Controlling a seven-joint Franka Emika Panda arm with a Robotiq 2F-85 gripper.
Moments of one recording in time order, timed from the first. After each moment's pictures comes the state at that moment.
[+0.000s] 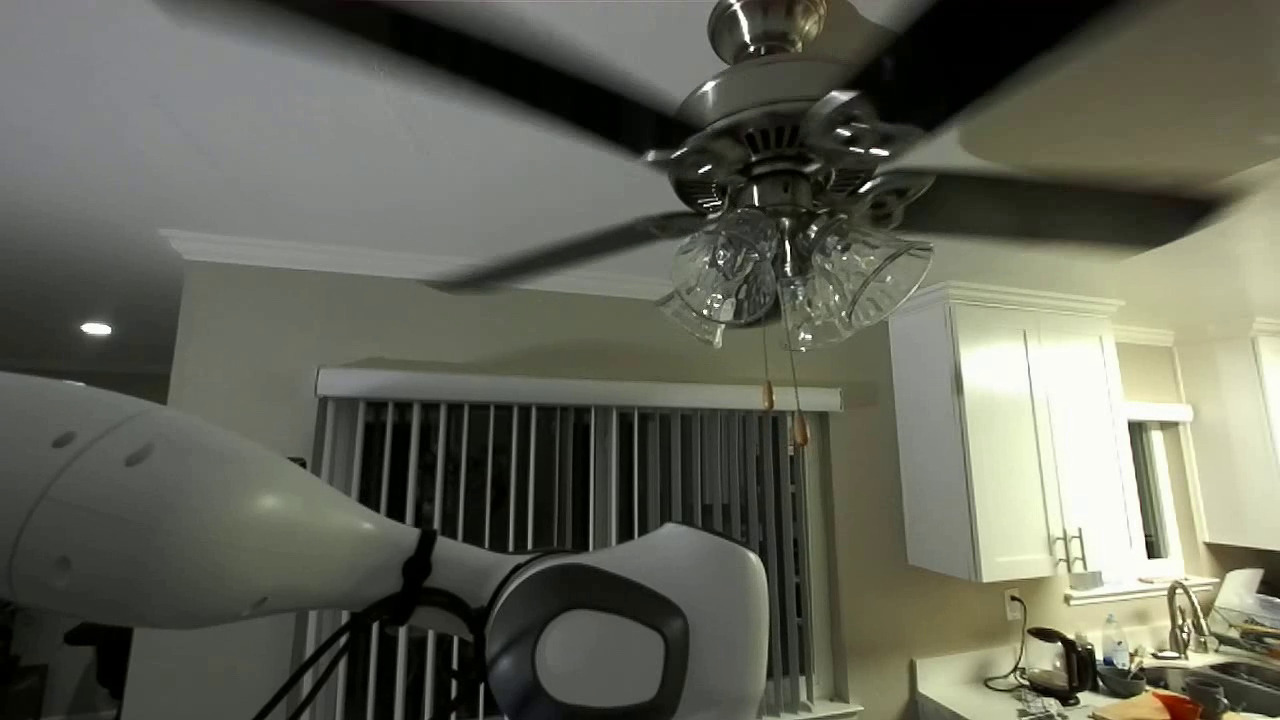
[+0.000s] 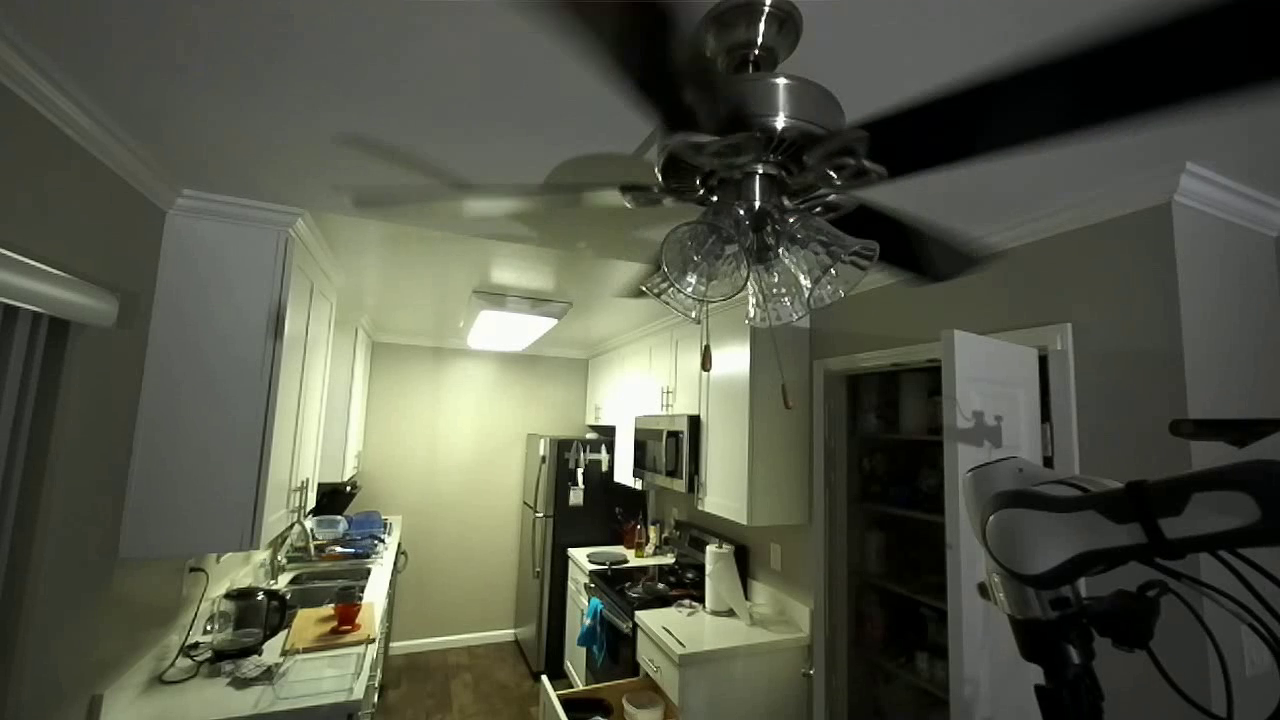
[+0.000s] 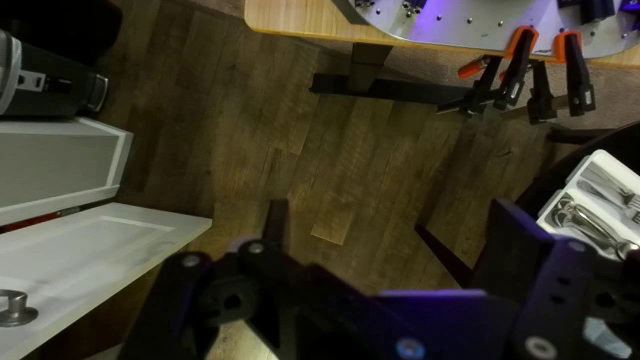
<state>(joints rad) -0.14 -0.48 -0.22 -2.39 -0.26 1.69 -0.34</state>
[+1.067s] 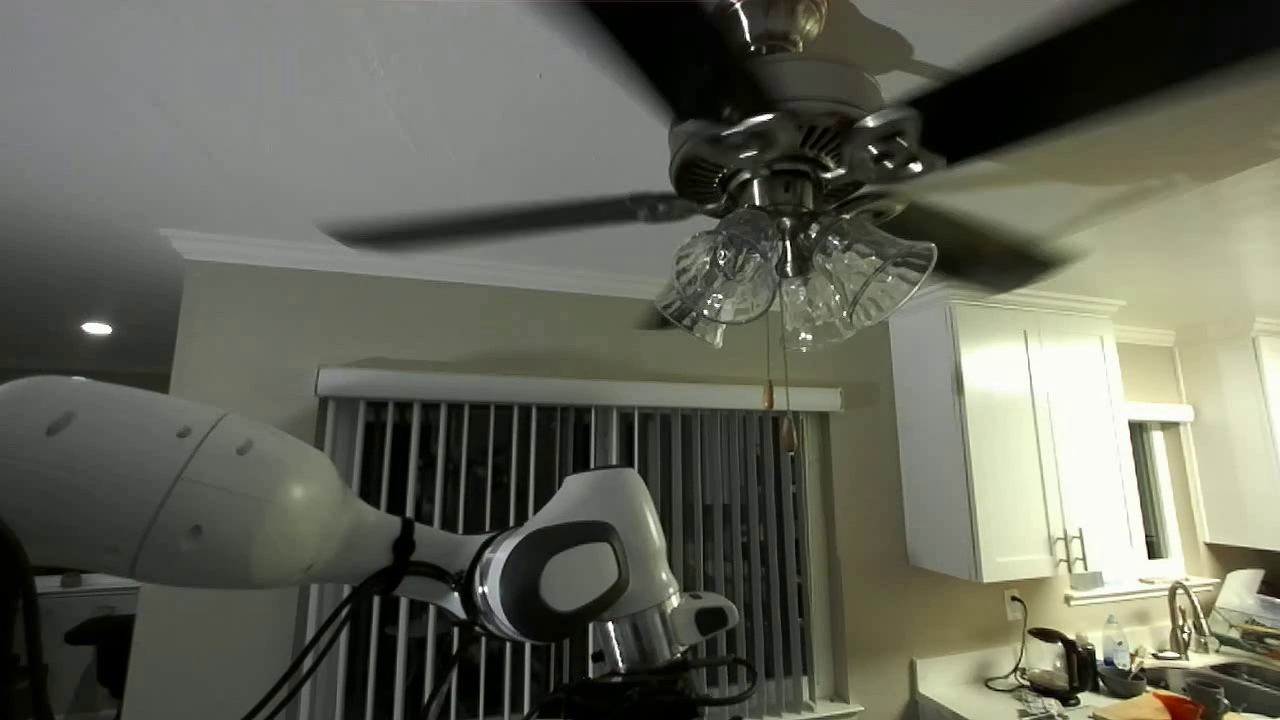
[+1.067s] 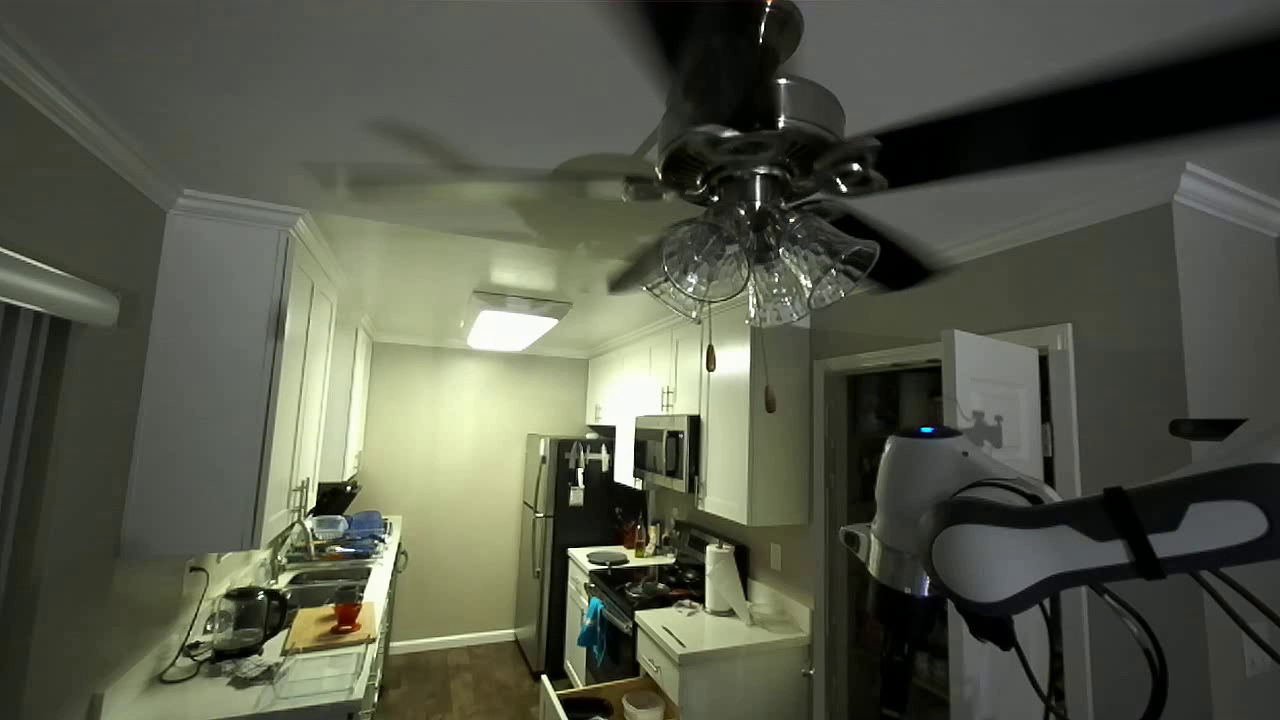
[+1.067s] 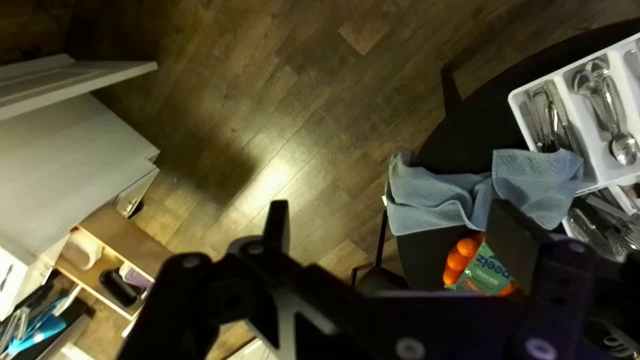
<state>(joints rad) 0.07 -0.47 -0.05 -2.38 -0.23 2.14 -0.34</state>
